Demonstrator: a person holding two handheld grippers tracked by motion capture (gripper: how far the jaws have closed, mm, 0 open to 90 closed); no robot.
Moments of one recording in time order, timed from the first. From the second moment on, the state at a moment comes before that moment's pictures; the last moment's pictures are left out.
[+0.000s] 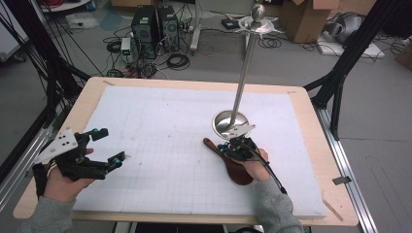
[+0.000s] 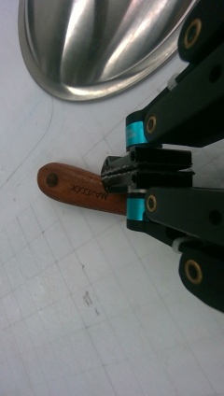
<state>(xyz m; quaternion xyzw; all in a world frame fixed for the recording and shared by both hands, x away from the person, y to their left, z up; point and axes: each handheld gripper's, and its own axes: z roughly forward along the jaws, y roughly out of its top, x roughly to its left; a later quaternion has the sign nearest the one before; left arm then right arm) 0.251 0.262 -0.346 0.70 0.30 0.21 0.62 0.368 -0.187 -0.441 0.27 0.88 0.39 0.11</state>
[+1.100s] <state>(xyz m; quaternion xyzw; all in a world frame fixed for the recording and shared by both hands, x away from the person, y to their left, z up) 0.247 0.267 -0.345 0.70 0.30 0.22 0.61 0.362 -0.166 -0.435 0.23 0.90 0.35 0.11</state>
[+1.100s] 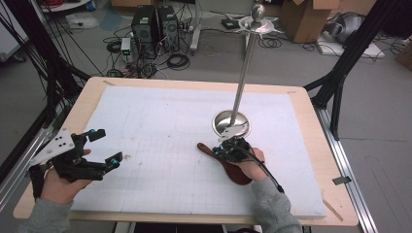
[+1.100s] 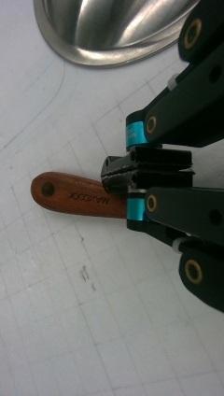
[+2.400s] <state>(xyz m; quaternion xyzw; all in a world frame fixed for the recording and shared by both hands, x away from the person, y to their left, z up) 0.255 0.271 -0.340 0.69 0.30 0.22 0.62 0.335 -0.163 -0.404 0.19 0.90 0.36 0.14</state>
